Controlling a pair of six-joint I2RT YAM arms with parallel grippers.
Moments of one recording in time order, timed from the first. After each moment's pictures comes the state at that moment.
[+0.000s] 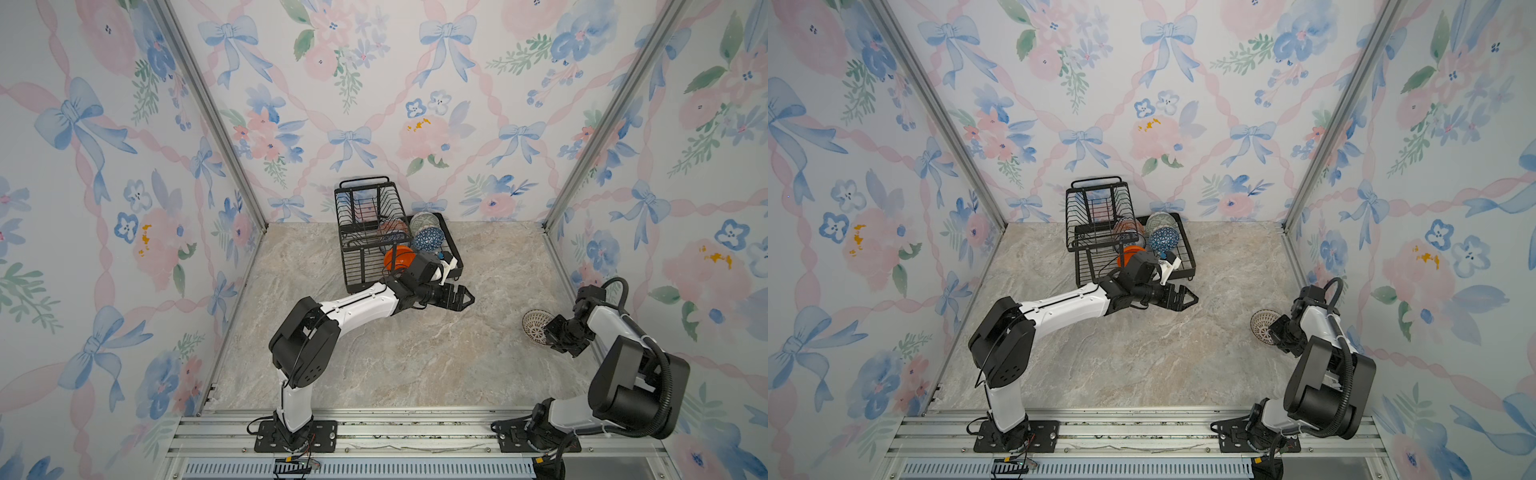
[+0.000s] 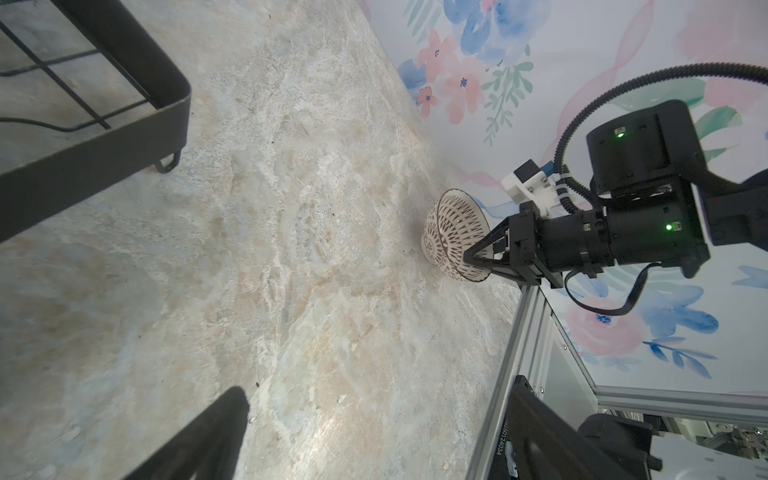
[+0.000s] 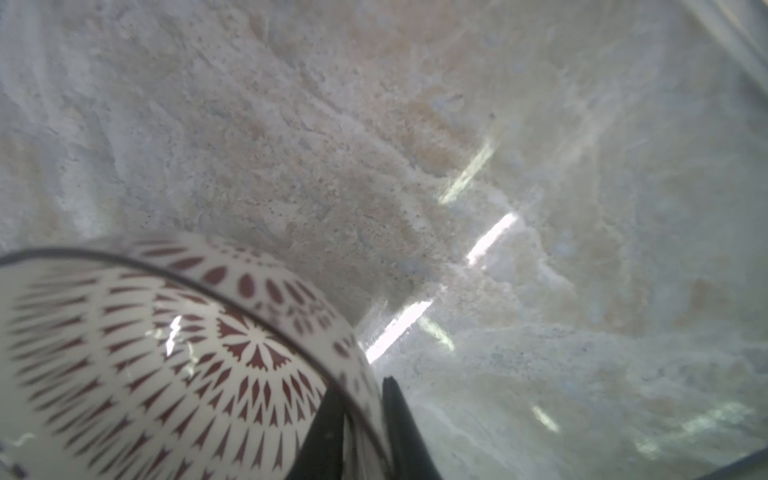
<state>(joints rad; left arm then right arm) -0.81 1.87 1.38 -0.12 0.40 -0.52 -0.44 1.45 0.85 -0.80 -0.07 0.47</state>
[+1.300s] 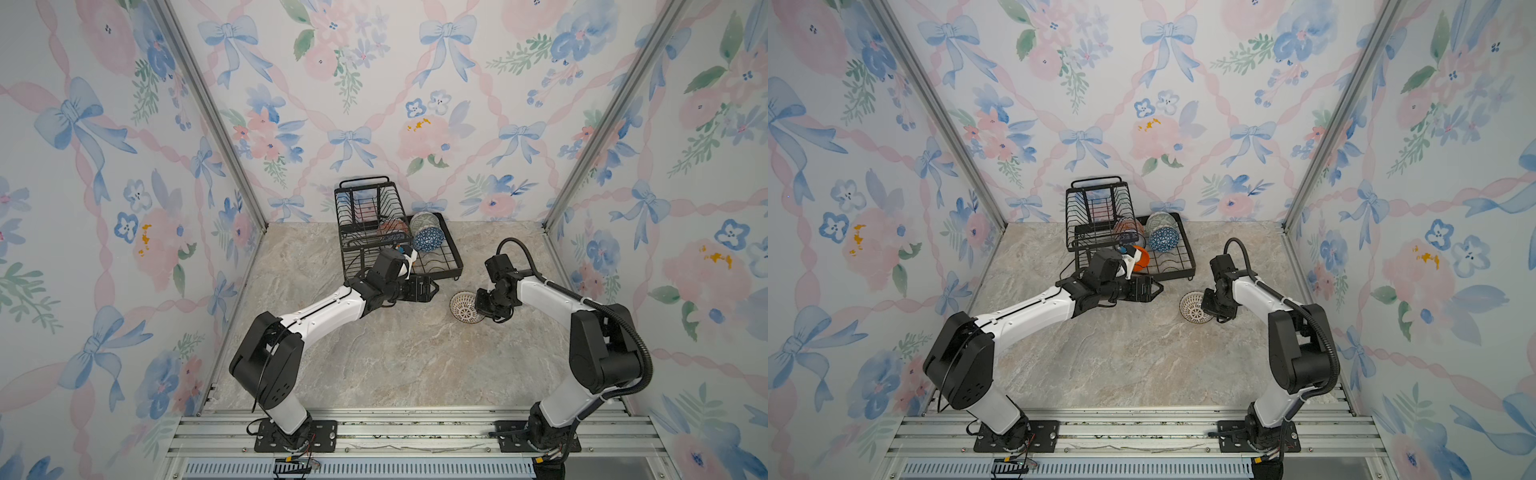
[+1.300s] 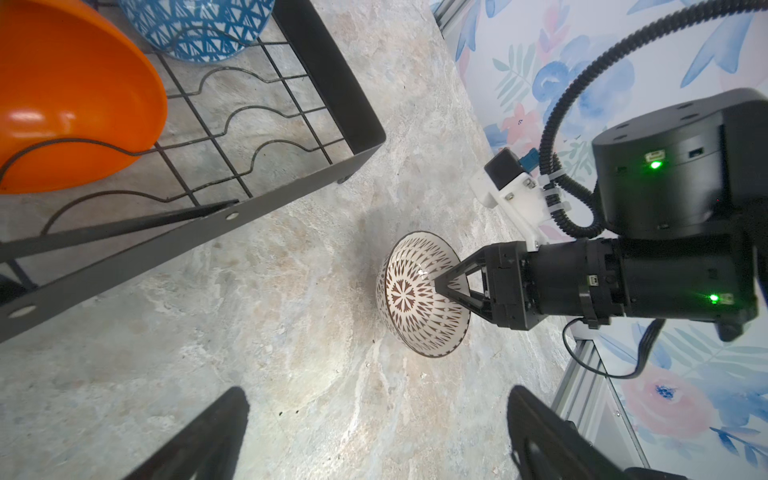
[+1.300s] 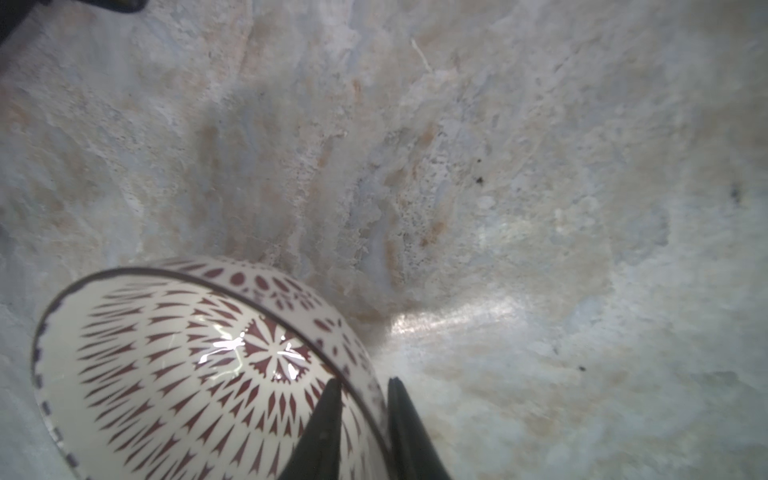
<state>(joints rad) -0.66 1.64 1.16 -0.16 0.28 -0.53 0.23 1.69 1.10 -0.73 -0.06 0.51</state>
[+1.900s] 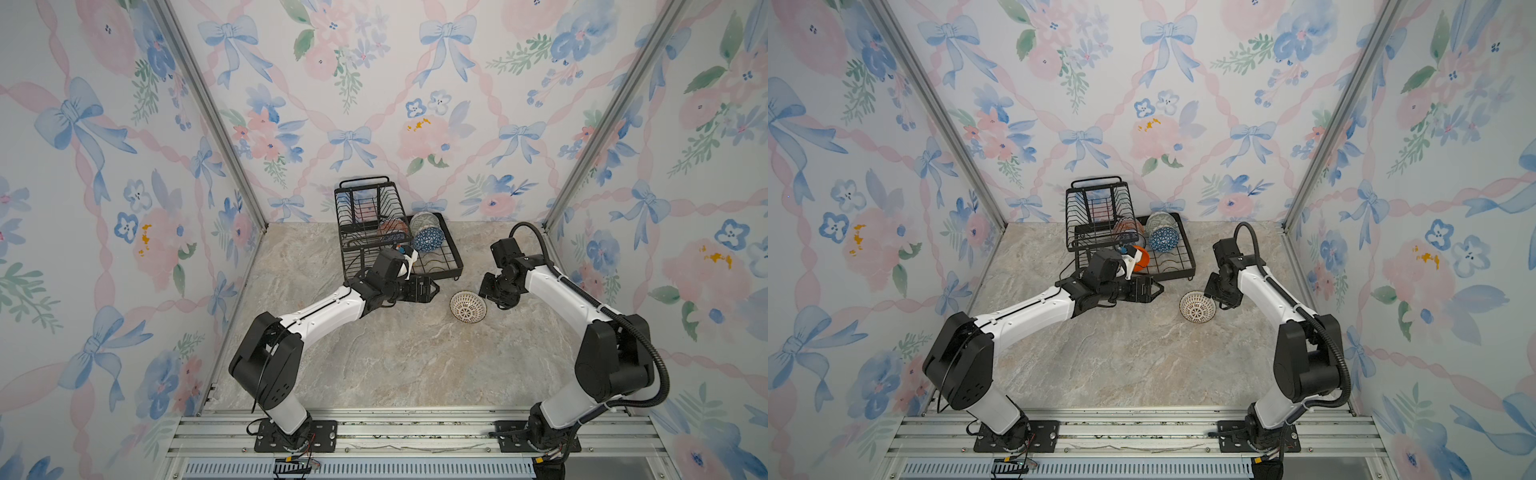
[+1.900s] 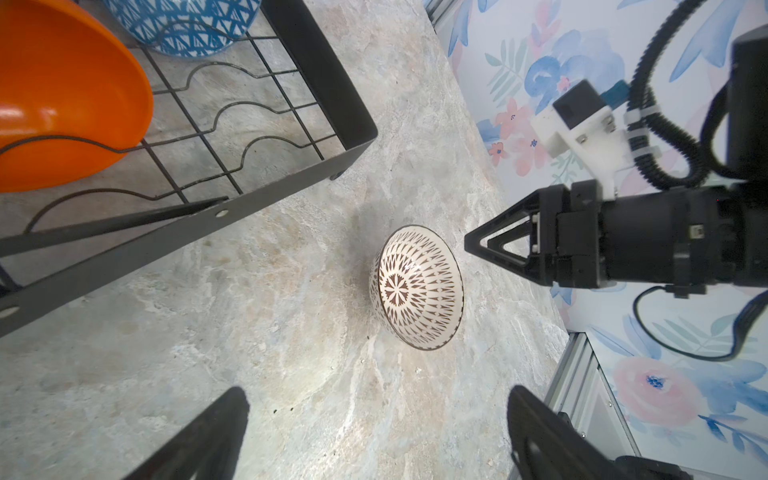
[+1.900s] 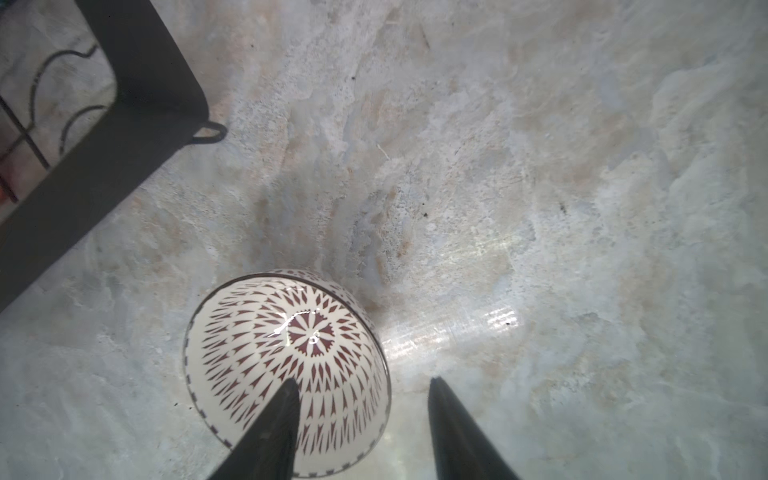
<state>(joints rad) -0.66 1.64 1.16 -0.16 0.31 -0.53 0.23 1.63 1.29 -0.91 0.03 0.63</state>
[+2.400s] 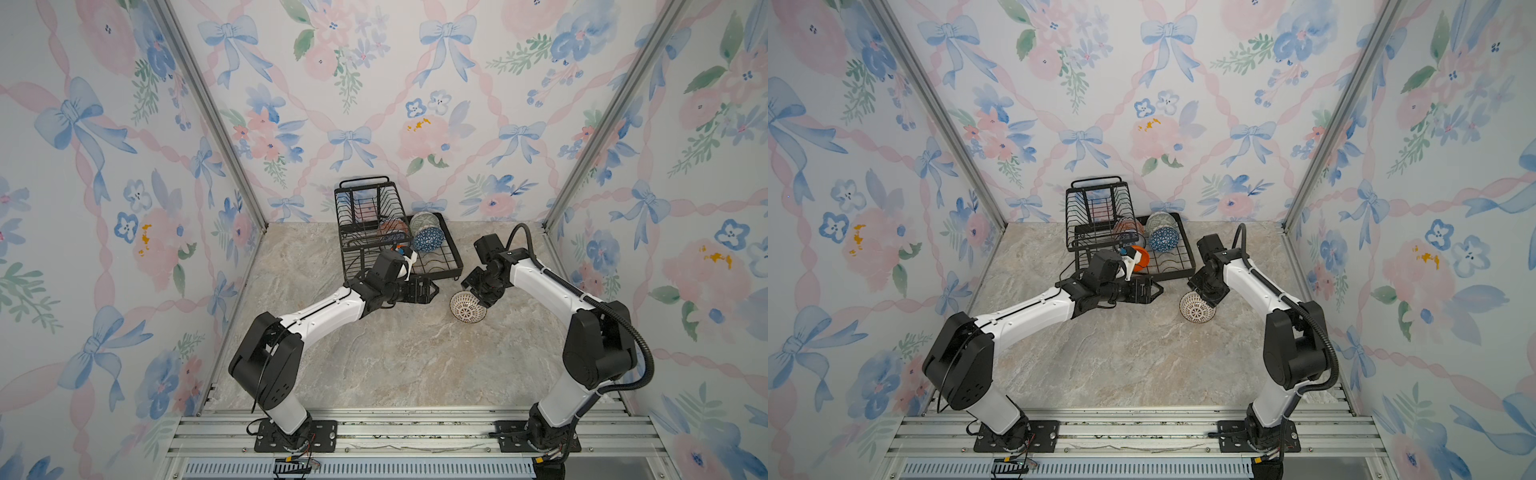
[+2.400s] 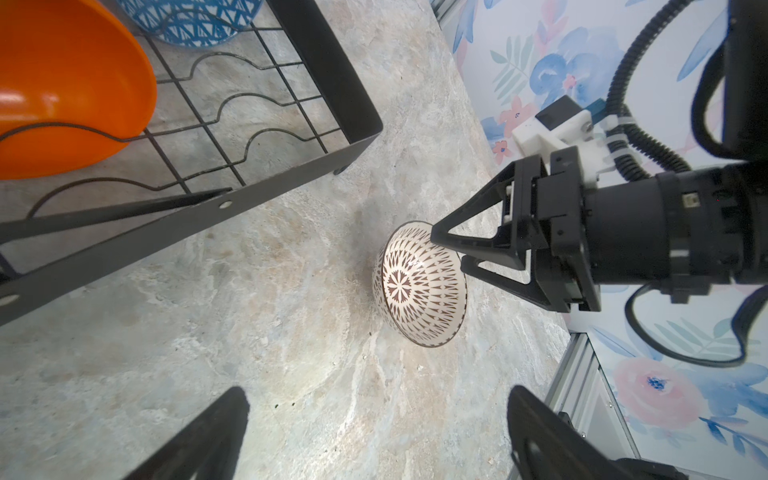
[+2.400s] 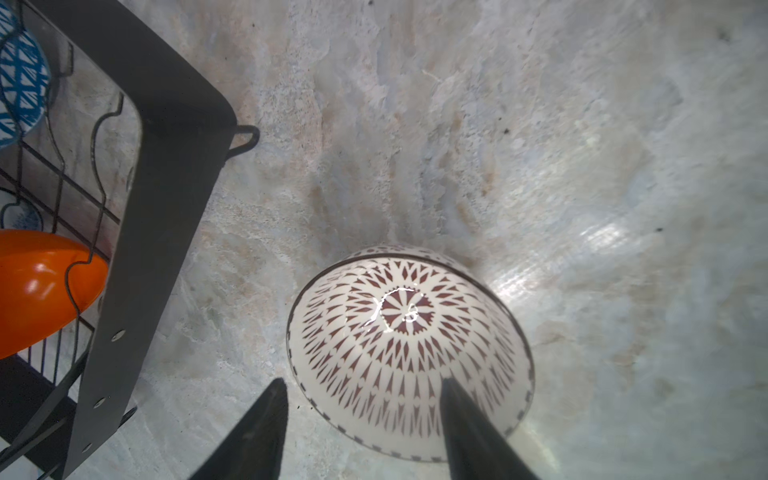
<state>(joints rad) -0.66 1.64 1.15 -0.16 0.30 -0.54 0.32 1.75 1.37 -0.91 -0.05 1.08</state>
